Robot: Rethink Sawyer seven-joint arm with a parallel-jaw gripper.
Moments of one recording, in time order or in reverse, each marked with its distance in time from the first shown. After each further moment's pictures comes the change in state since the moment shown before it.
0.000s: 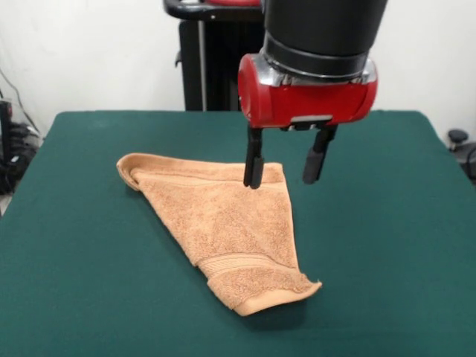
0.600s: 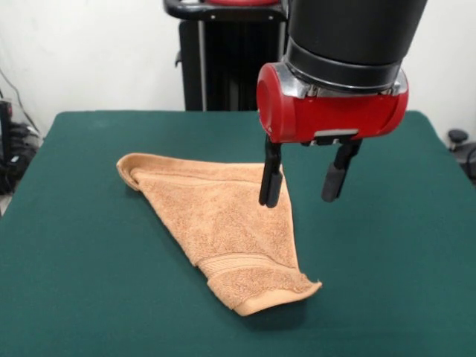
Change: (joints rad) arm 0.025 0.082 -0.012 -0.161 0.010 0.063 0.000
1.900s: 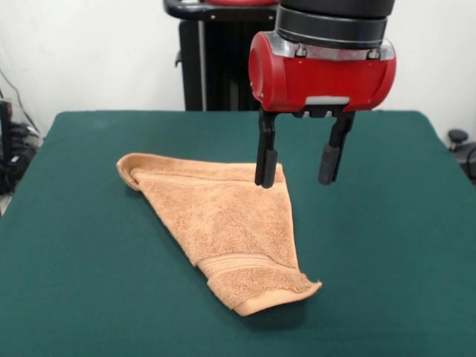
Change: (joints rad) arm -0.020 -0.166 -0.007 0.313 0.036 -0.309 0.000
